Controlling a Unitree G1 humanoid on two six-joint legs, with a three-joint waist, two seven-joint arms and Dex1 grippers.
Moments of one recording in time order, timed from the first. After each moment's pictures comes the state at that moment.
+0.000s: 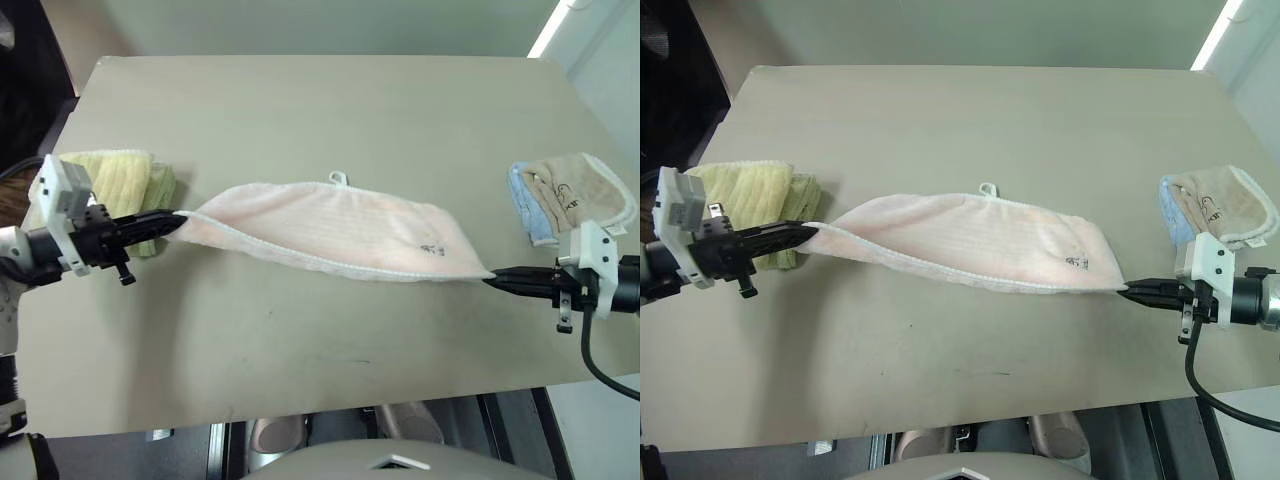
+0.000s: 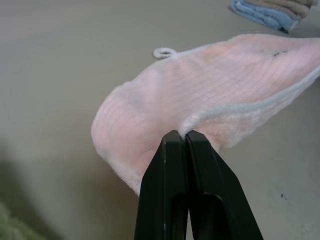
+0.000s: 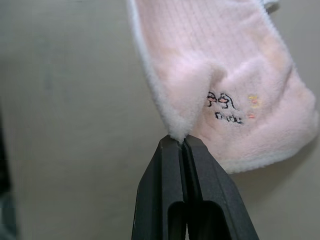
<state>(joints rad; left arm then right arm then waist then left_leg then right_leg) -0.19 1.00 0.42 0.04 -0.61 0.53 -1.24 0.07 -1.08 -0.27 -0.32 0.57 0.37 1.24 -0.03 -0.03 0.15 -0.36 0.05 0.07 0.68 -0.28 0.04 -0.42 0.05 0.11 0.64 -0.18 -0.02</state>
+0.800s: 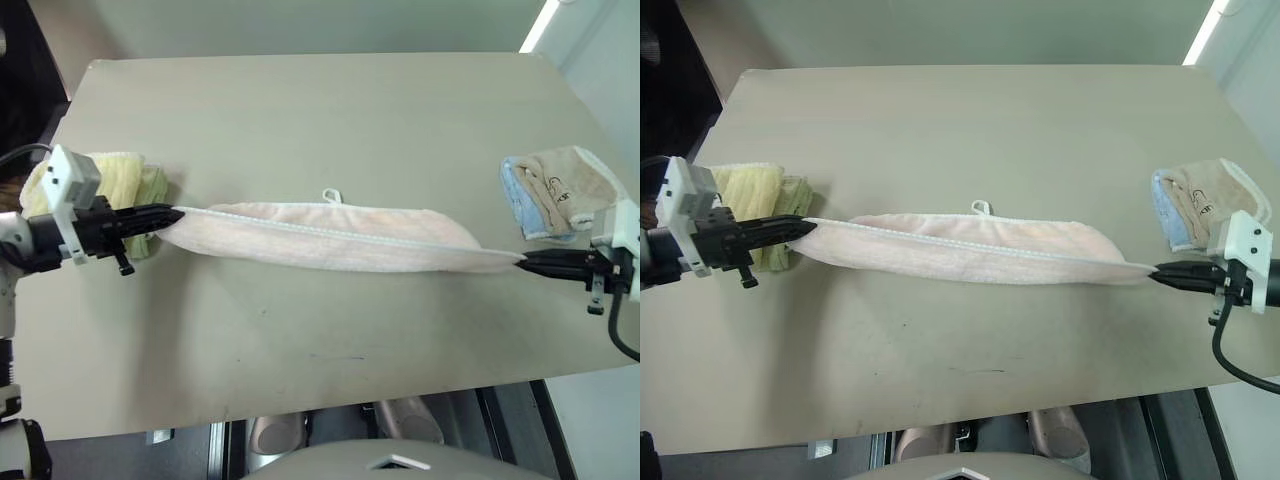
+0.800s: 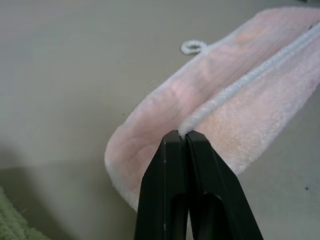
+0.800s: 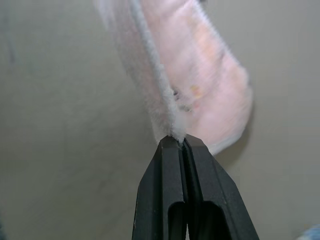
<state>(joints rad) -0.28 1.03 0.29 0.15 -0.50 0.46 -1.23 -0.06 -1.10 -0.28 -0.15 0.47 0.32 1.28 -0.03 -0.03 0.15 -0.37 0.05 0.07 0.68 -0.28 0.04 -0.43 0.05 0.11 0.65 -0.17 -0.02</state>
